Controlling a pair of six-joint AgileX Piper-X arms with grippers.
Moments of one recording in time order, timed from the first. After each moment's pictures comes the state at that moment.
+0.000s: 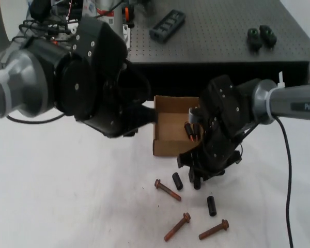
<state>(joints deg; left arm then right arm) -30.5 88.7 -64.4 31.0 2.2 -19.1 15.0 109.5 -67.5 36.6 -4.7 10.3</state>
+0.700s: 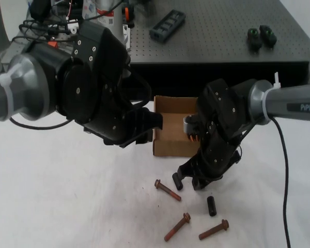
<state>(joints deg) -30.6 89.4 -64.3 31.4 10.1 -21.9 12.7 106.5 -66.8 42.4 -2.4 2.7</state>
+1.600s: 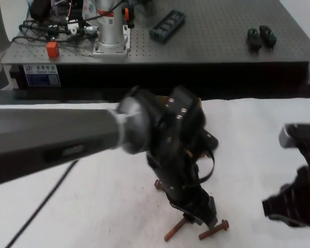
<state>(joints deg) -47.5 111.0 -78.5 44.7 12.7 8.0 2.5 55.5 -34.7 50.0 -5.2 2.5</state>
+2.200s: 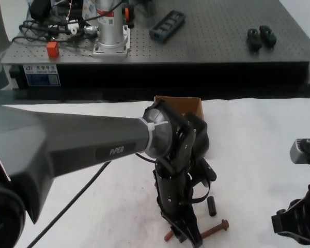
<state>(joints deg) -47.5 117.3 -82.4 52.3 8.1 15.4 1.7 51.6 -32.8 51.8 -5.5 2.5</state>
